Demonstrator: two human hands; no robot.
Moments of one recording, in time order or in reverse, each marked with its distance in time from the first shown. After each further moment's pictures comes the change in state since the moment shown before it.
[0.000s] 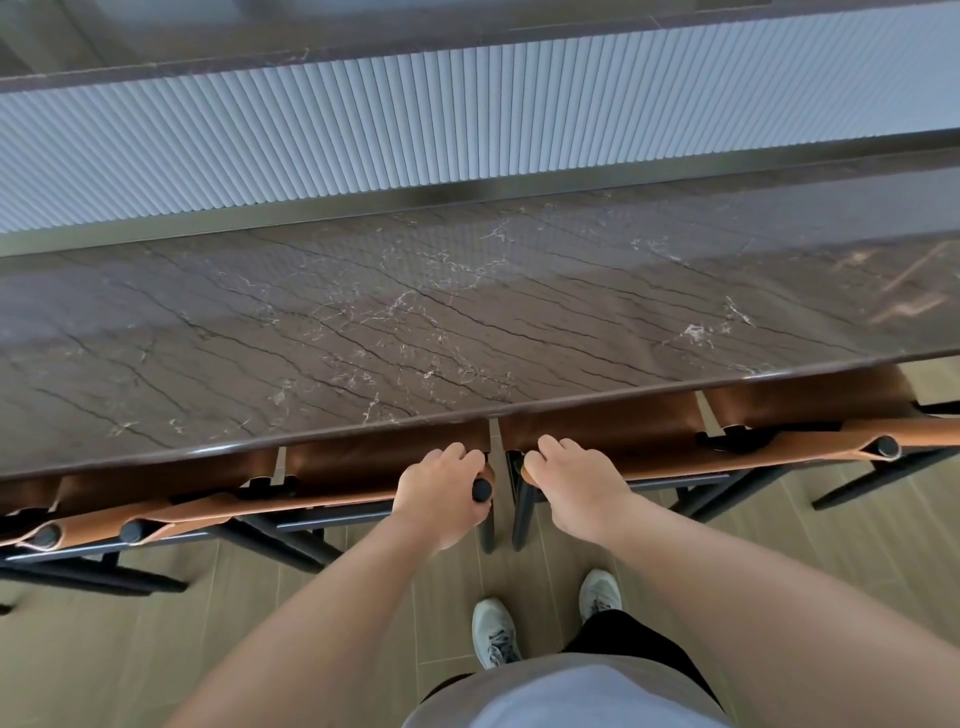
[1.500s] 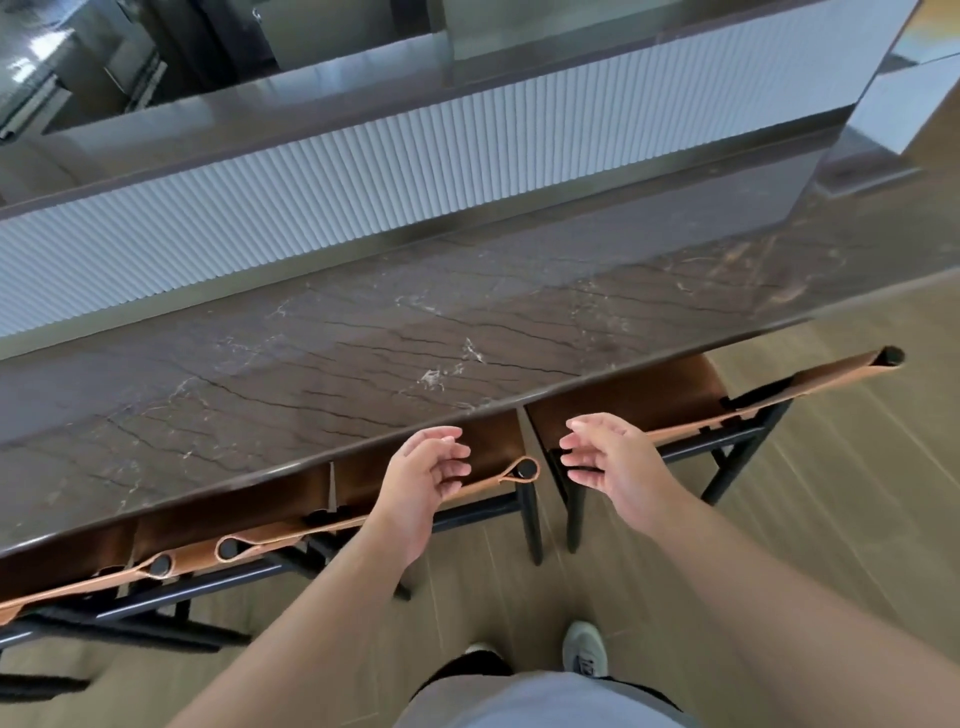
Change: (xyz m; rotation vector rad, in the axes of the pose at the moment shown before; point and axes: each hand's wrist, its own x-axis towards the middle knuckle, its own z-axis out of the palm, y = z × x) left_hand 0.105 0.424 -0.028 -1.608 0.039 -0.423; right_hand -0.254 0.396 -0.025 1.908 0.378 0.727
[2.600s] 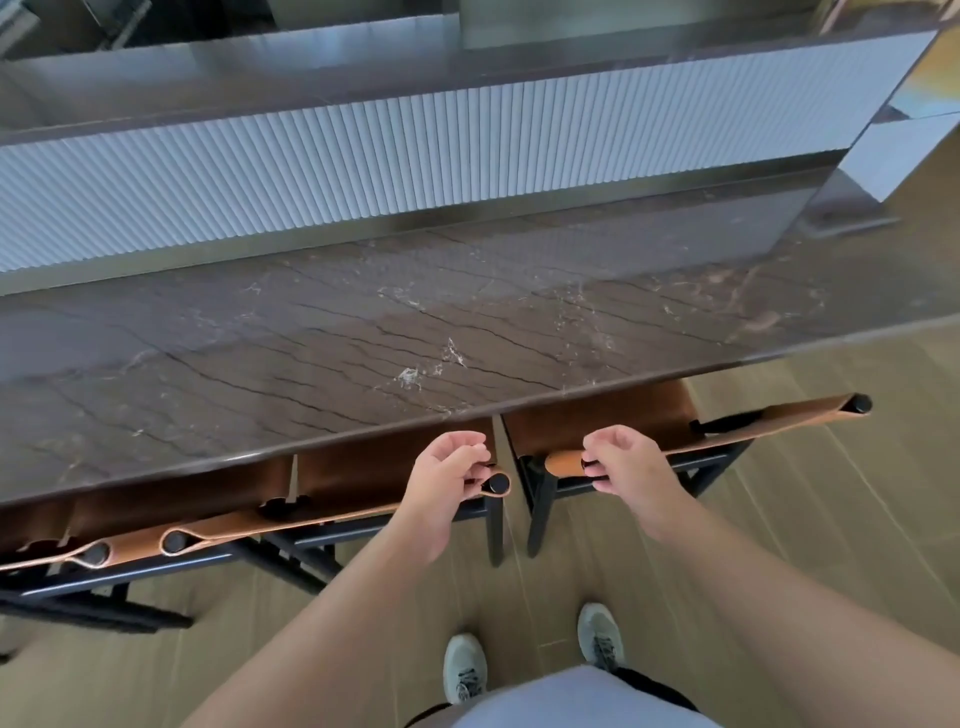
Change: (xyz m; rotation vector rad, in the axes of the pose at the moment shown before) left_hand 0.024 -0.021 0.051 -0.026 0.005 -0.039; right_hand 0.033 -0.009 -0.045 -0.433 0.109 -0.055
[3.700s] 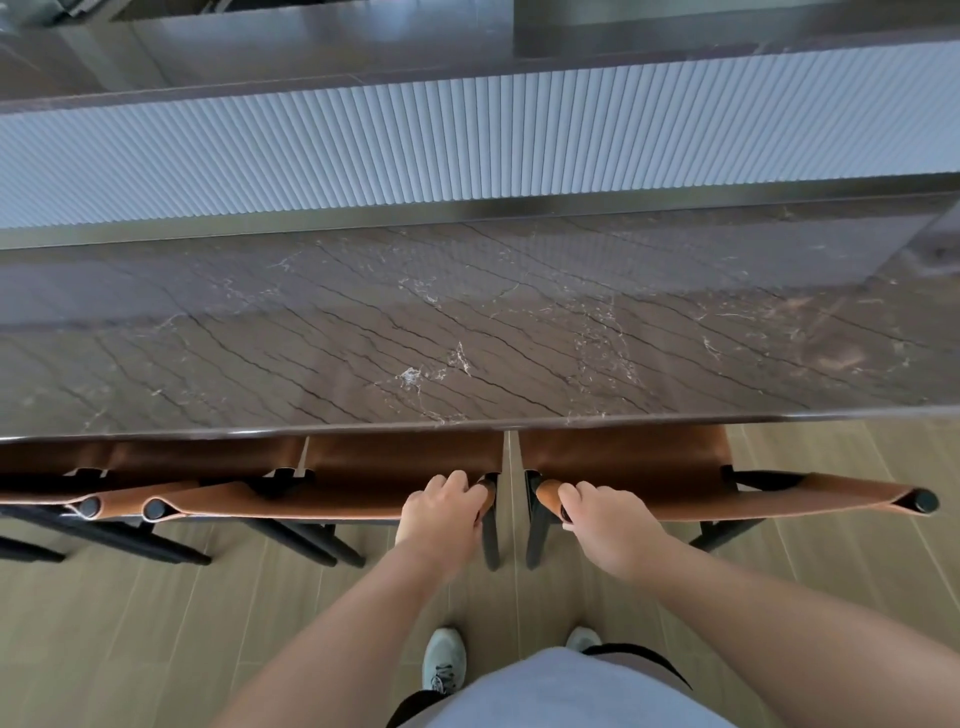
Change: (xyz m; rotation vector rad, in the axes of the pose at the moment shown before) left_hand 0.037 -0.049 0.036 1.738 0.095 0.337; right_hand 0.061 0.020 -0.027 -1.507 -0.327 -0.925
